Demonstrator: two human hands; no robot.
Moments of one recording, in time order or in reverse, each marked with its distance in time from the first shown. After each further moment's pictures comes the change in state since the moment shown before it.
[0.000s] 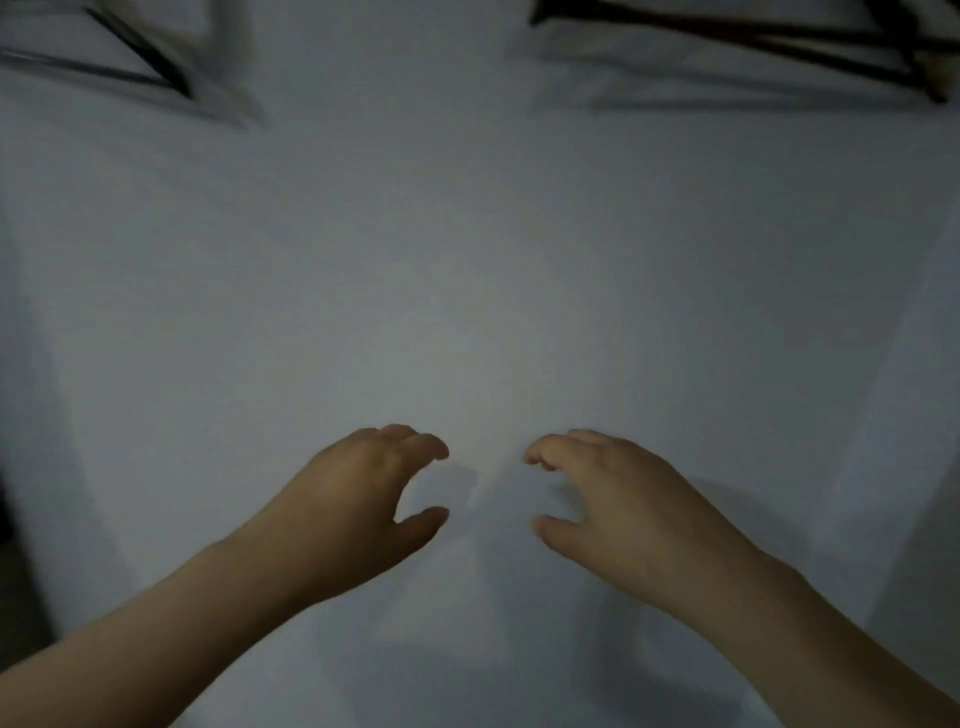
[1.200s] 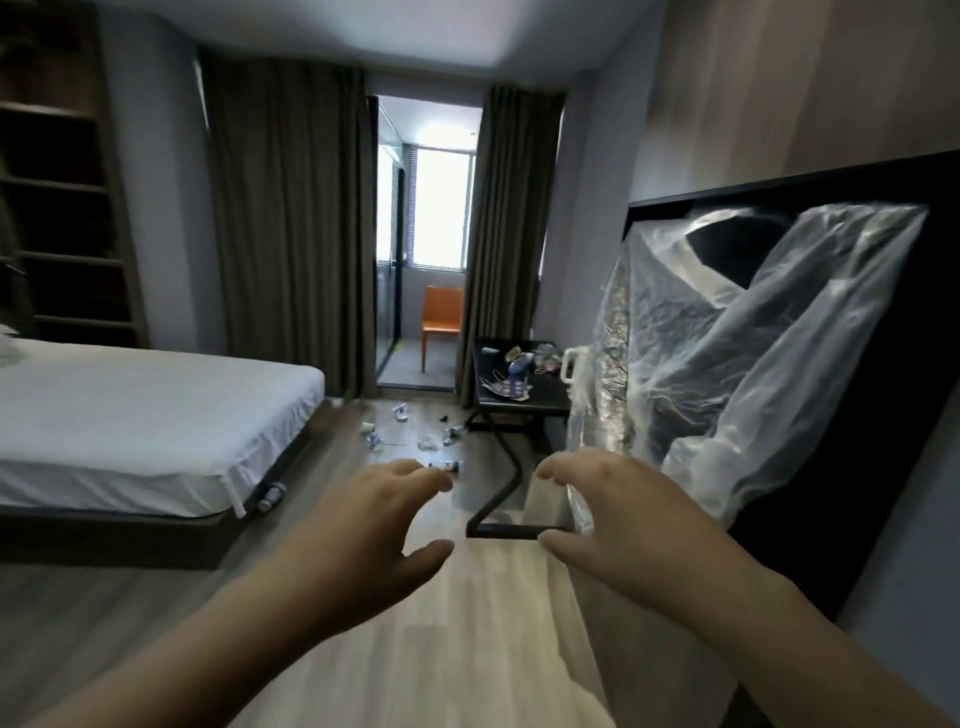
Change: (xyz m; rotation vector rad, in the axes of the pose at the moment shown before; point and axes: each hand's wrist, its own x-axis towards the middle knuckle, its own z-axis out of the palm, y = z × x) left_hand -0.555 -0.333 -0.280 0.514 0.075 -1.267; right_hand 0.192 -0.753 0.151 0.446 -0.156 -1.202
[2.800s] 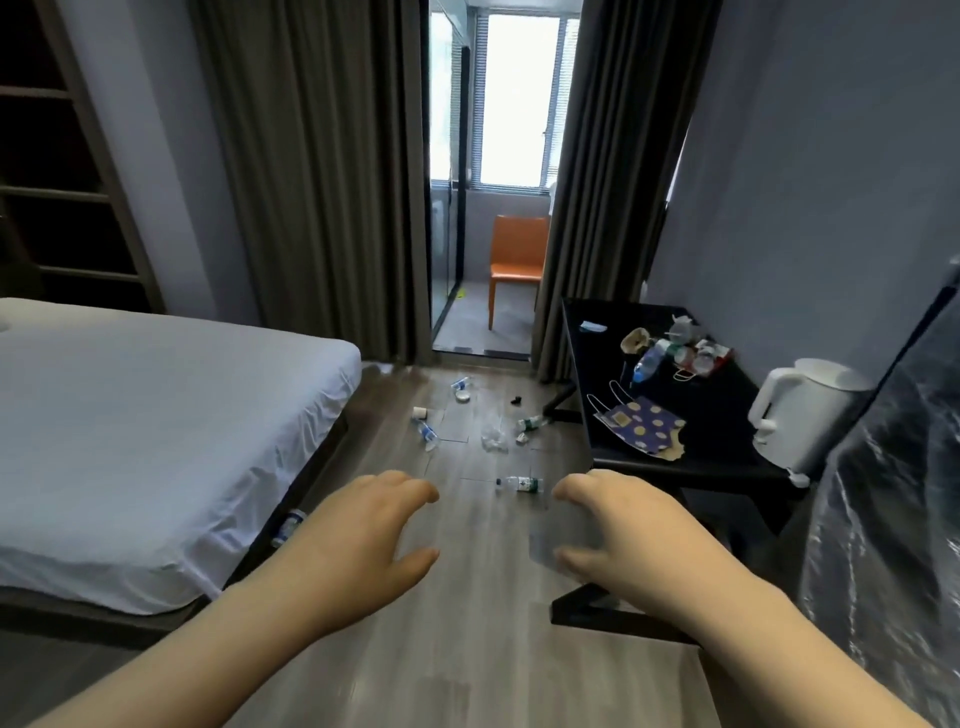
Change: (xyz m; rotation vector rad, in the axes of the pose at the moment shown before) left_hand 0.580 -0.538 0.251 0.013 -0.208 -0.228; right_hand 0.770 0.215 0.336 0.100 -0.249 -0.053
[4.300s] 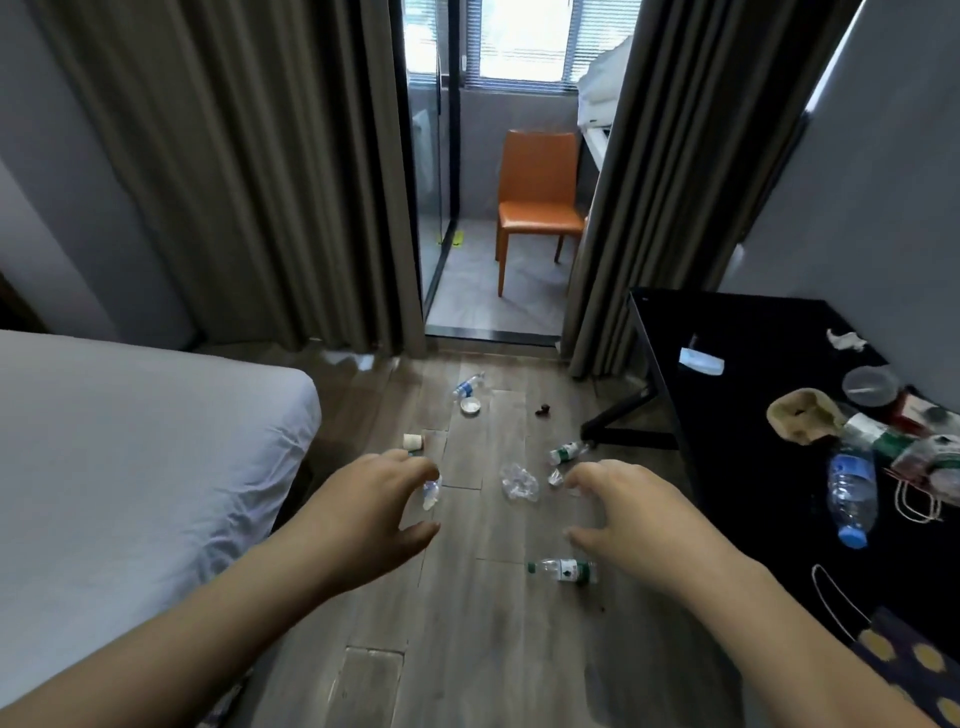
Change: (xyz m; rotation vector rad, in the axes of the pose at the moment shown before) left_hand 0.688 -0.400 0.109 -0.054 -0.137 -0.011; right_hand 0.754 0.209 0.113 0.089 -0.181 0.162
